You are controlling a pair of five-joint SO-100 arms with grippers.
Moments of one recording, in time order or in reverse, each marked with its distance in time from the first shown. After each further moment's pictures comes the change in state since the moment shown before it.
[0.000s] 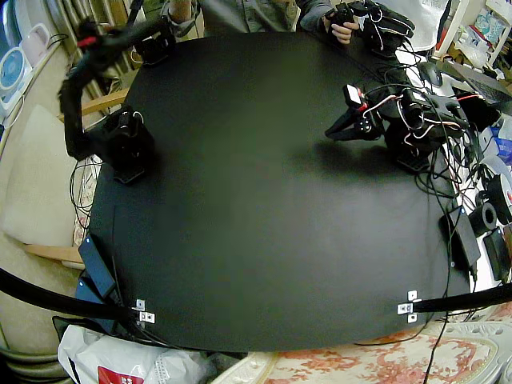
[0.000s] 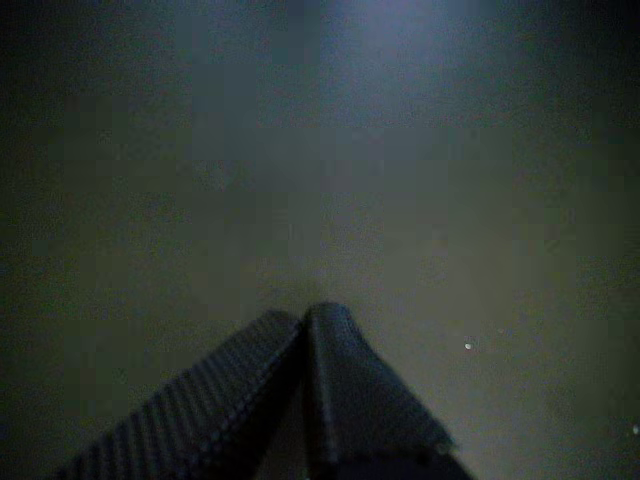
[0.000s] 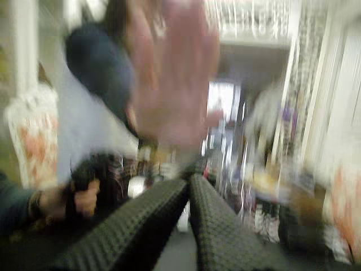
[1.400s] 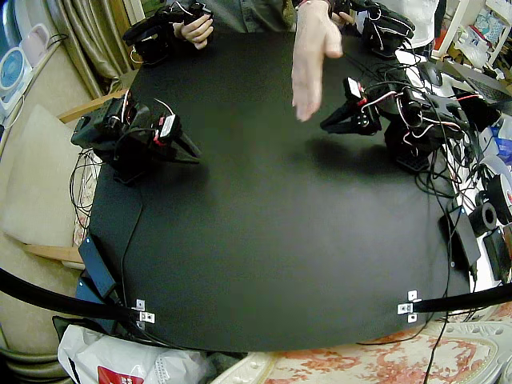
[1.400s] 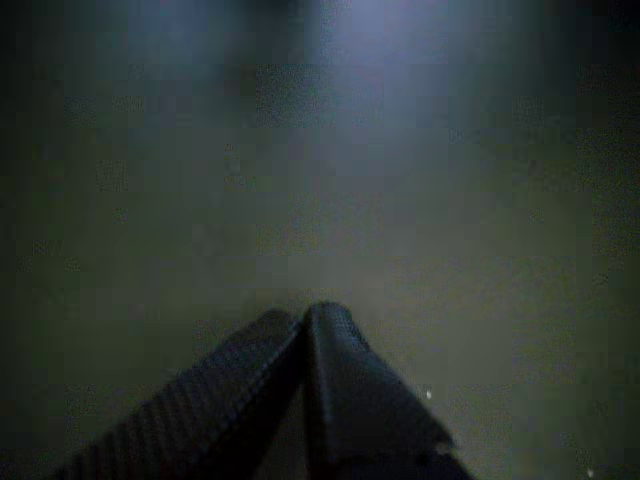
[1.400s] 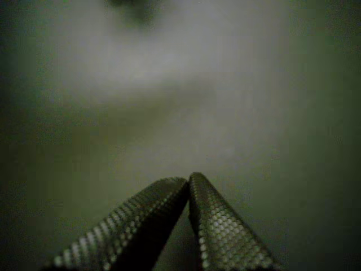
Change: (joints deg) arm 0 3.1 0.0 0.0 -7.4 -0.8; arm 1 23.5 4.7 52.0 14.2 13.5
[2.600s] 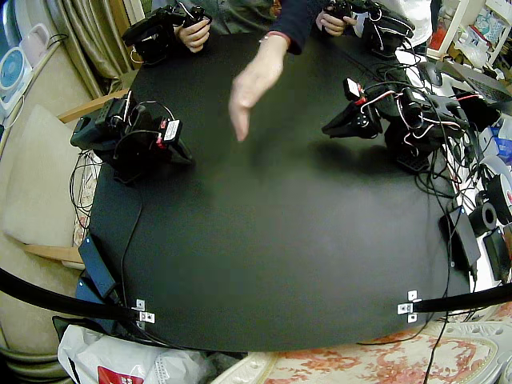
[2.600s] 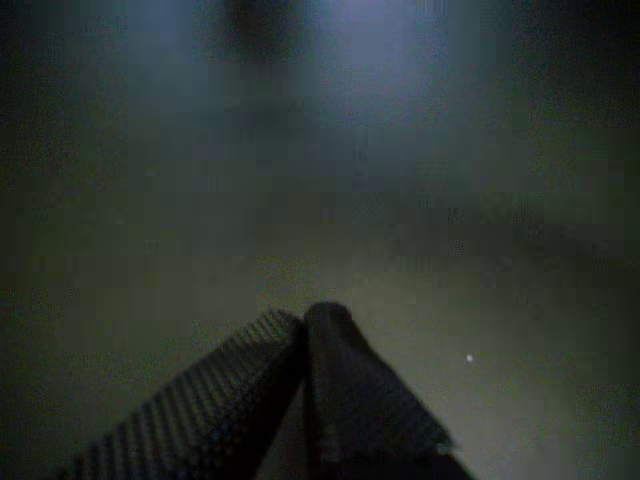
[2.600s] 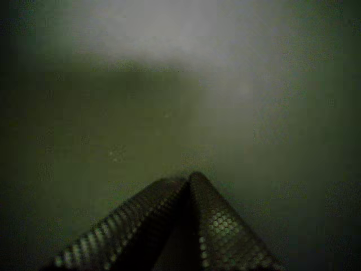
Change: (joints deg) arm 0 -2.0 0.0 0.0 2.2 8.3; arm 1 -2.7 -0.4 0.4 9.9 -1.1
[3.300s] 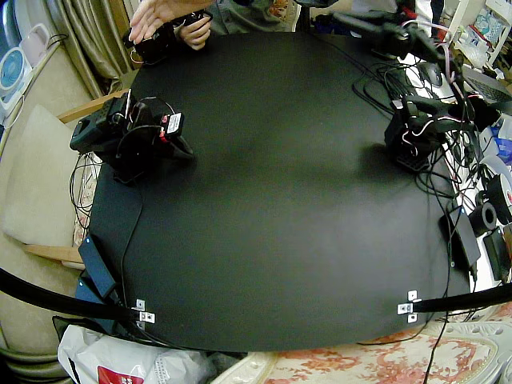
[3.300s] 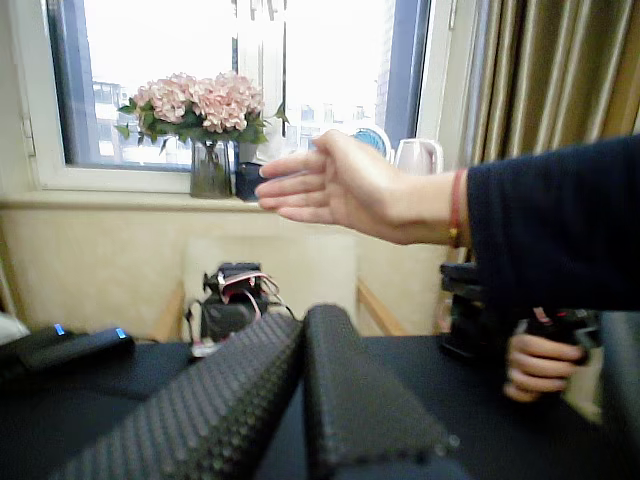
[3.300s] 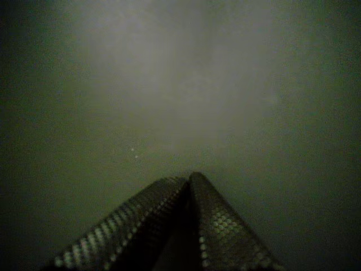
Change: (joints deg) arm 0 5.4 -20.8 -52.6 -10.7 -9.1; arm 1 -4.7 0.5 0.0 -0.1 -1.1
